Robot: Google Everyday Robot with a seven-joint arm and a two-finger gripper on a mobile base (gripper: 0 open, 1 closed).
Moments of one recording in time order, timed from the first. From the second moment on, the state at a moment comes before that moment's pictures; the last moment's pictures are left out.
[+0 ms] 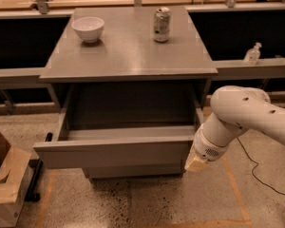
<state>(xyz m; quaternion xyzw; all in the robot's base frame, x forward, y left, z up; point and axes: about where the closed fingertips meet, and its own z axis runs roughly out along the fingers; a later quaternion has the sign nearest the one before) 0.457 -0.160 0.655 -0.60 0.78 0.12 0.07</state>
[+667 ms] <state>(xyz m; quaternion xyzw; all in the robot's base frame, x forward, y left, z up) 0.526 -0.122 0.719 -0.64 0.75 0.08 0.15</state>
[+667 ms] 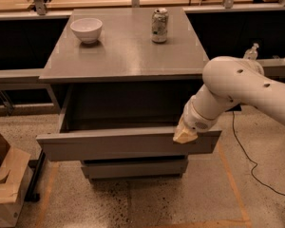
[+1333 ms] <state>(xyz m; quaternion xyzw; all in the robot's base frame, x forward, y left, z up) 0.570 -0.119 0.707 -0.65 0.74 0.03 0.14</state>
